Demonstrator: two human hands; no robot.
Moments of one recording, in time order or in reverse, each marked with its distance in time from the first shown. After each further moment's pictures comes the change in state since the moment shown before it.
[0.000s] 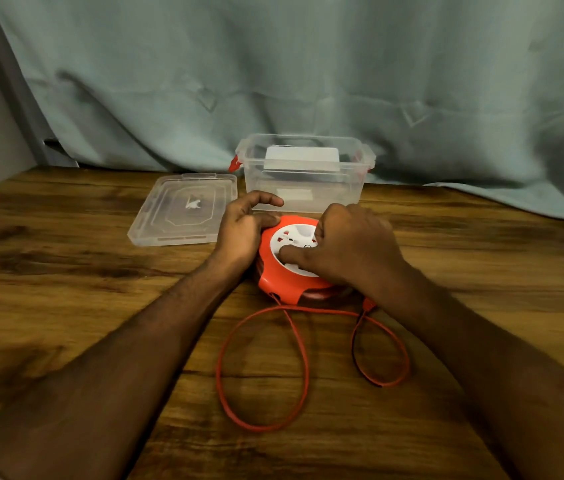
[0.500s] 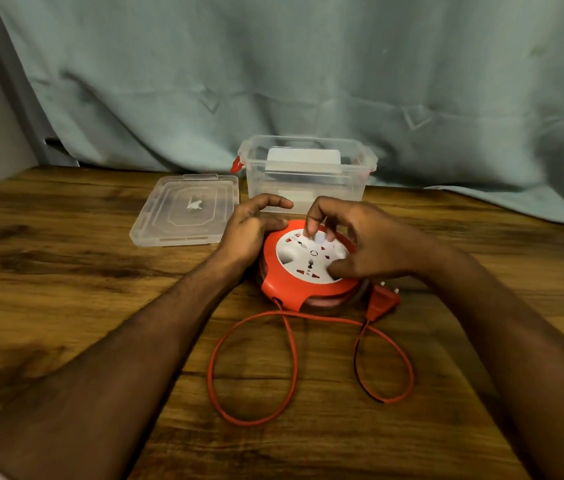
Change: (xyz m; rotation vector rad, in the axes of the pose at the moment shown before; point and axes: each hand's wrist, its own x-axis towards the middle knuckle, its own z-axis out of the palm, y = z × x) left_hand -0.002 0.006 -0.001 0.028 -0.115 -0.053; right_hand 0.016 0.045 -0.022 0.329 -0.337 -0.394
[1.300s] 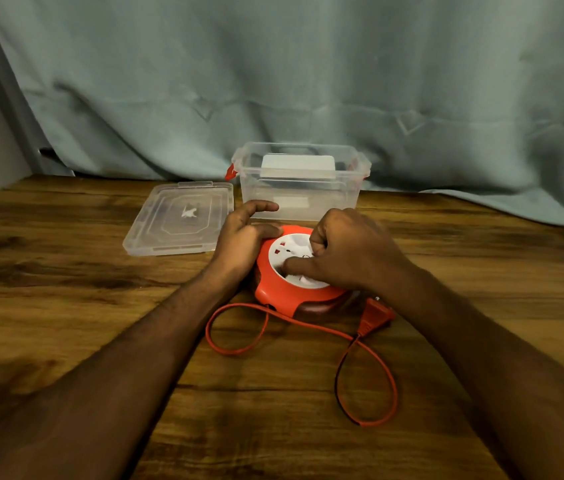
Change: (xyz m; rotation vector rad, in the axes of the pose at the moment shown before) left_hand -0.002 0.000 0.006 -0.044 0.075 -0.023; right_hand 0.012 -0.022 0.025 -0.206 0.225 0.278
